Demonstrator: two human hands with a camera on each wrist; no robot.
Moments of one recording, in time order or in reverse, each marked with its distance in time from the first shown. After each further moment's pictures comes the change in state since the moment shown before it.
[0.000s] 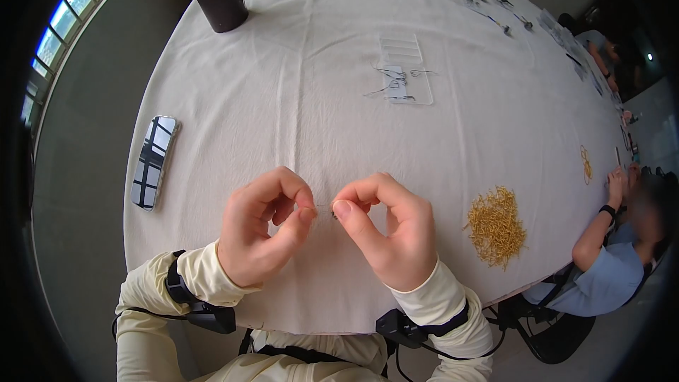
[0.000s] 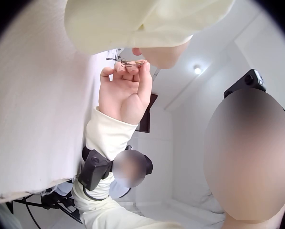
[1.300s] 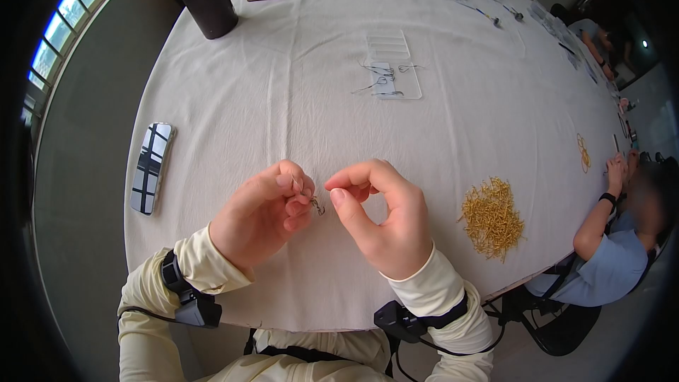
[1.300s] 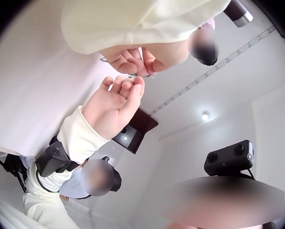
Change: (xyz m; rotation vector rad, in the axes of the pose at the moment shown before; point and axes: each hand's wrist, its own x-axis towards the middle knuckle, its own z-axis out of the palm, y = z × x) left_hand 0.013 -0.012 0.001 -0.995 -0.142 -0.503; right_hand 0.006 0.008 -0.006 -0.144 0.036 -0.149
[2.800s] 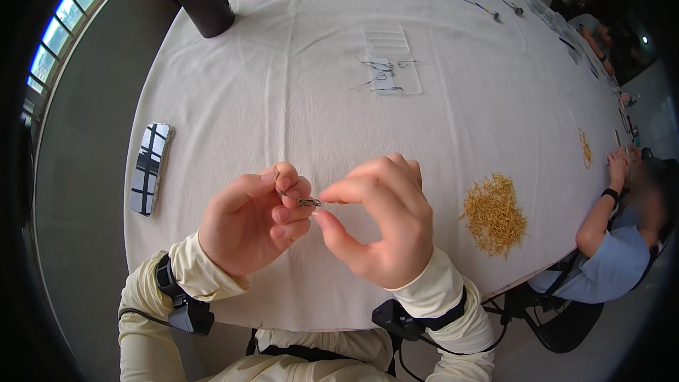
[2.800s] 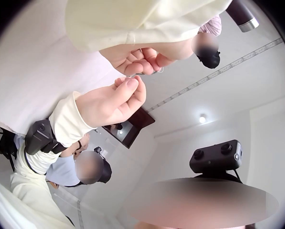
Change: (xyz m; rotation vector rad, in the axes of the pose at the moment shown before) left_hand -0.006 0.006 0.008 -0.317 -0.095 -0.098; right_hand -0.001 -0.013 -0.003 -0.434 0.041 -0.384
